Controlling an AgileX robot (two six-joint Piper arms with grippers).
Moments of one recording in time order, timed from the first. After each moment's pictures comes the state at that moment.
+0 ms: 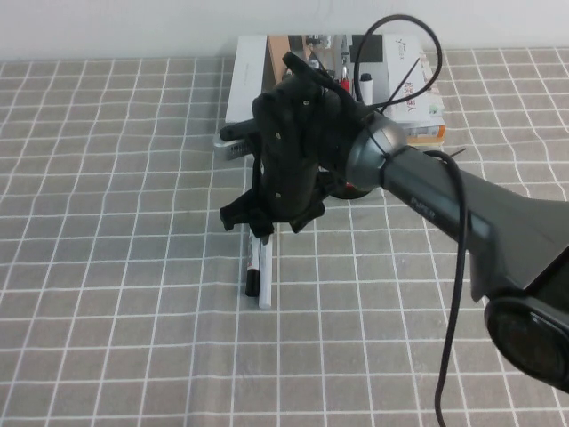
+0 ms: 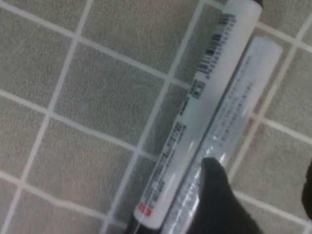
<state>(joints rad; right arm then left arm) 0.73 2.39 -2.28 -0.09 1.23 0.37 -0.06 -0.01 0.03 -0.02 0.39 0.07</state>
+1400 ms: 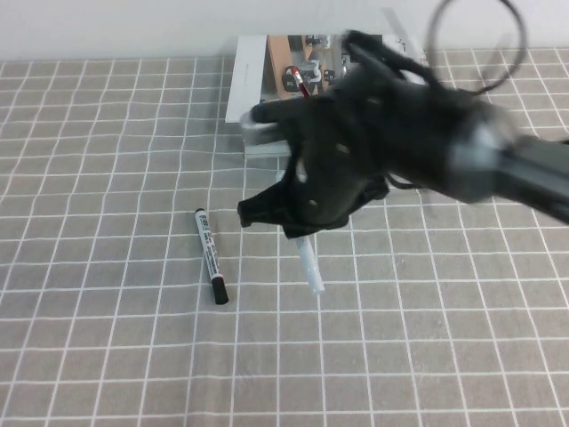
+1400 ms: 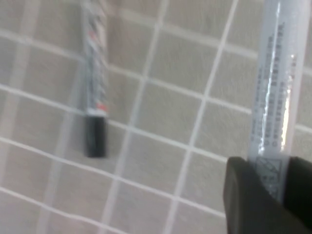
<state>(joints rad) 0.78 1.98 -1.74 -0.14 0.98 0.55 -0.06 -0.01 0.03 -0.02 0.39 0.07</state>
